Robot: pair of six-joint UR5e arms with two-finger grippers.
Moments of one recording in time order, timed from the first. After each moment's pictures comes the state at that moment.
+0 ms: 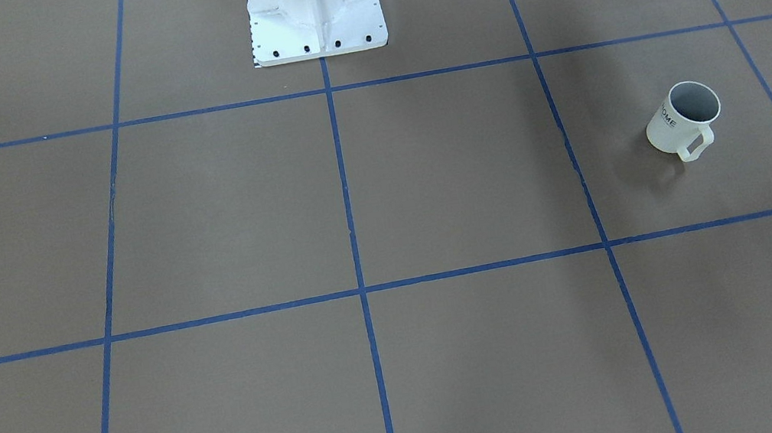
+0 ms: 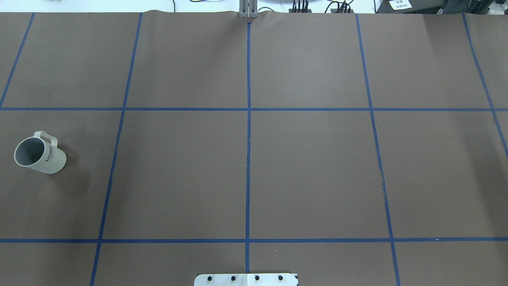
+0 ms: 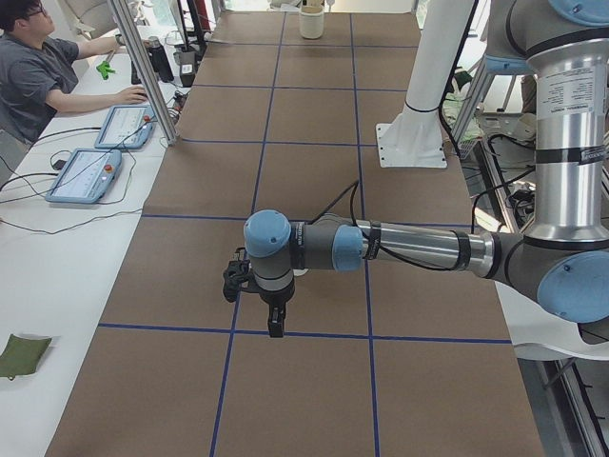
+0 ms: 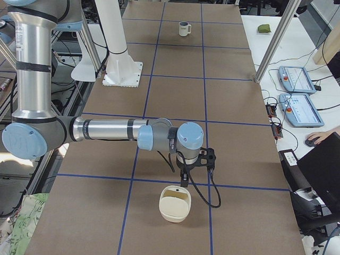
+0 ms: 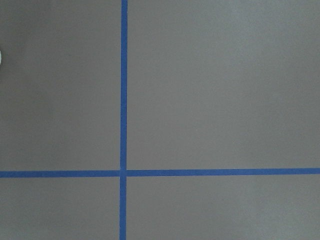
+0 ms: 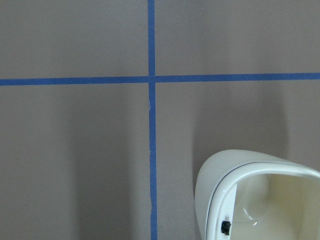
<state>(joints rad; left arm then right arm) -1.56 -1.48 -1.76 -1.48 -2.30 -0.01 1.61 -1.65 1.70 -1.65 2.35 -0.01</state>
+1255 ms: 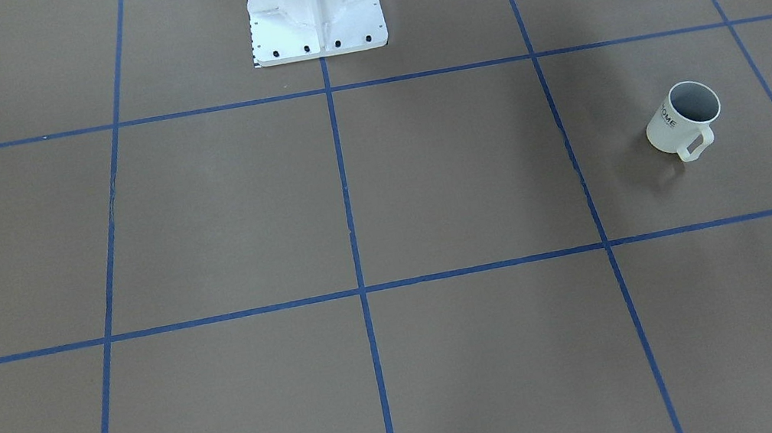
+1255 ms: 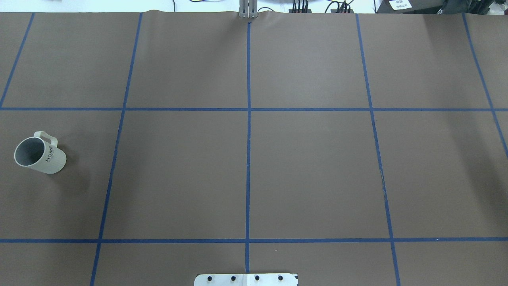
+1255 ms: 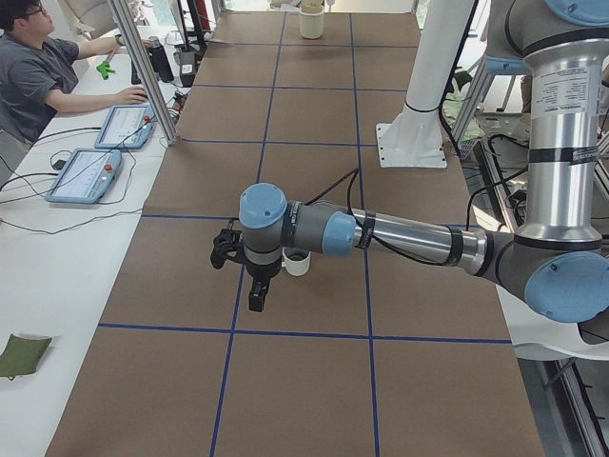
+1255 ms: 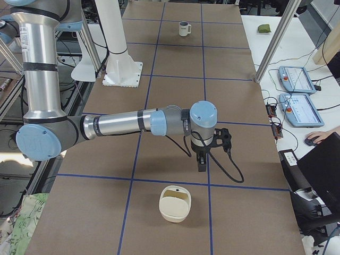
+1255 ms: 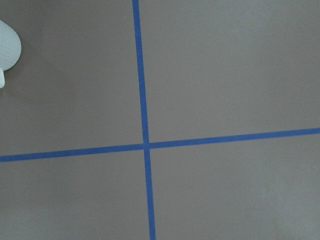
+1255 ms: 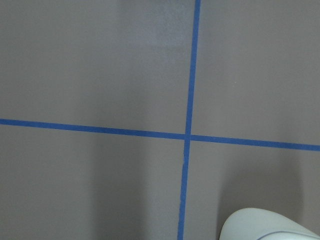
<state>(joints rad) -1.53 -1.51 -1.80 -1.59 -2.34 -0.02 1.60 -1.53 1.73 -1.65 2.36 -0.01</state>
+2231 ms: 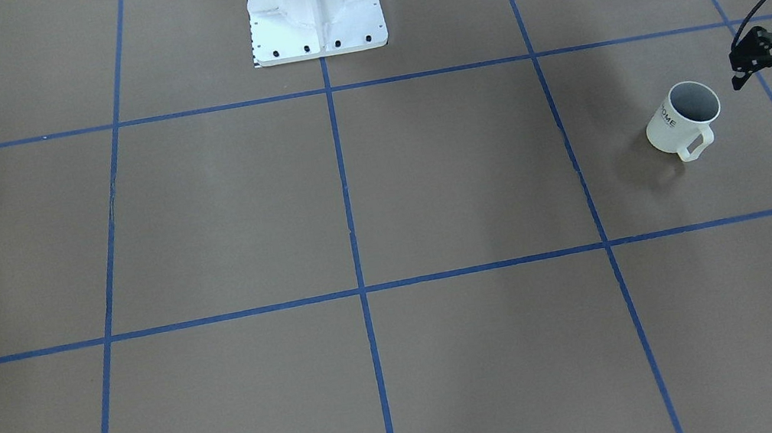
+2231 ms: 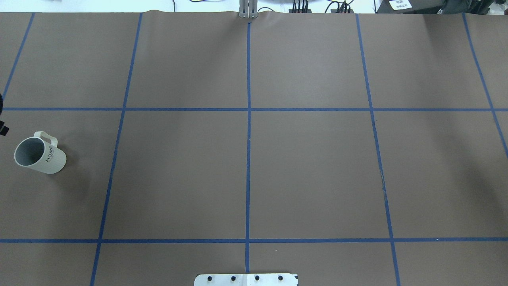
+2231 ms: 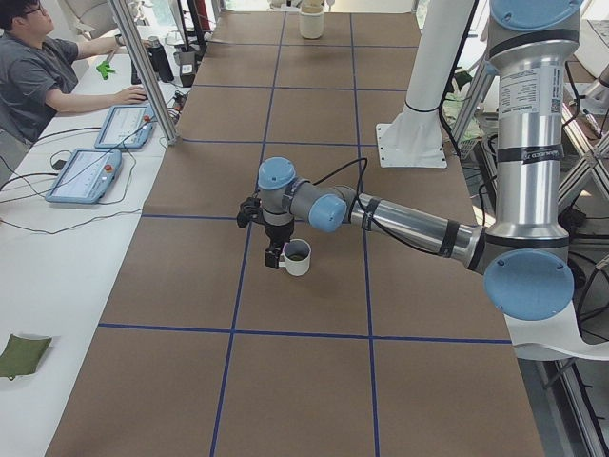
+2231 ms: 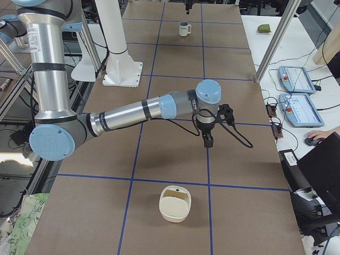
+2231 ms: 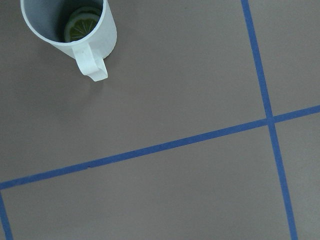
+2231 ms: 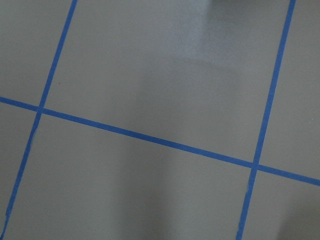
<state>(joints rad) -1.15 -1.50 -1.88 -1.73 -2.22 -0.29 1.49 -1.49 1.82 -1.65 2.40 -0.01</state>
